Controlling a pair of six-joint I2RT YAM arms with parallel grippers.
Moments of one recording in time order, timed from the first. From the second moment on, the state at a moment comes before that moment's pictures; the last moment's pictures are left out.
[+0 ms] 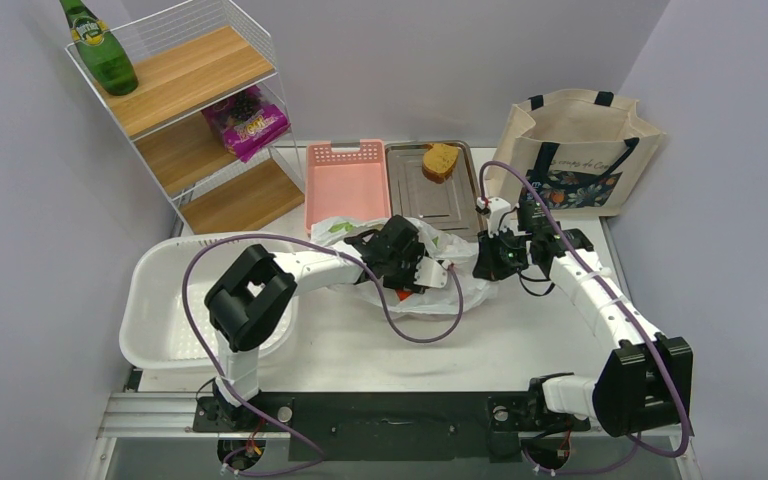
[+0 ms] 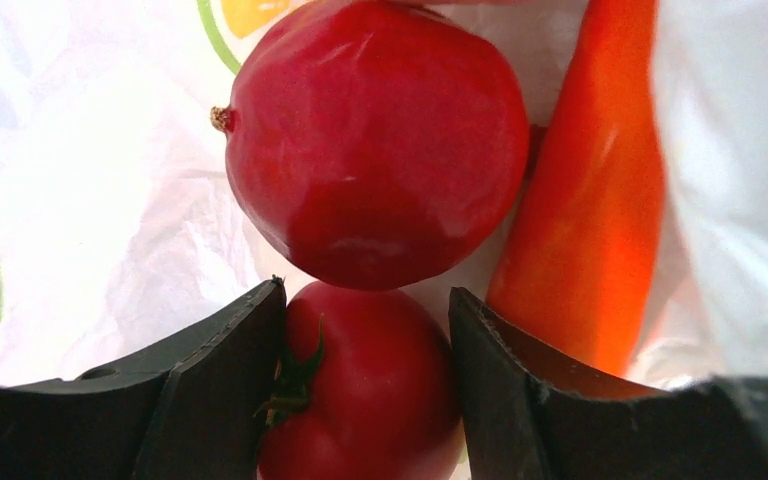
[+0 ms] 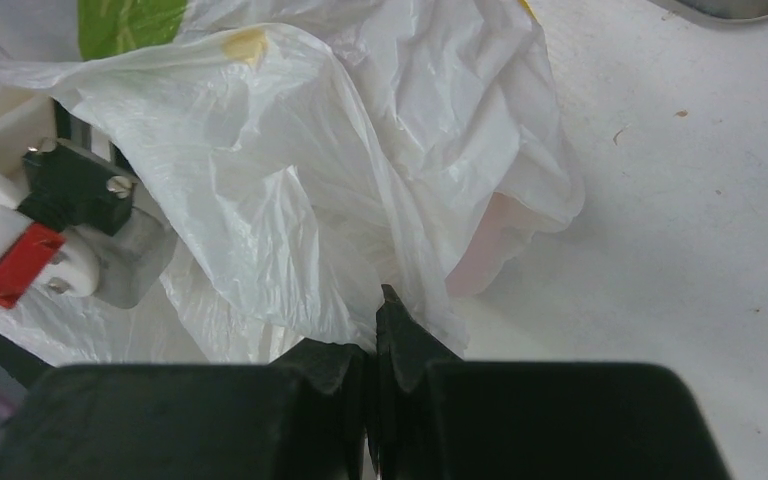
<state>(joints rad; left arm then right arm) -0.85 1.91 1.24 -0.21 0.14 0.98 0.18 1.26 0.95 -0.71 -0.47 -0.17</state>
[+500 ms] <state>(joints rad) -0.90 1.71 1.35 -0.32 0.48 0.75 0.17 1.29 0.95 -0.70 -0.49 -0.15</state>
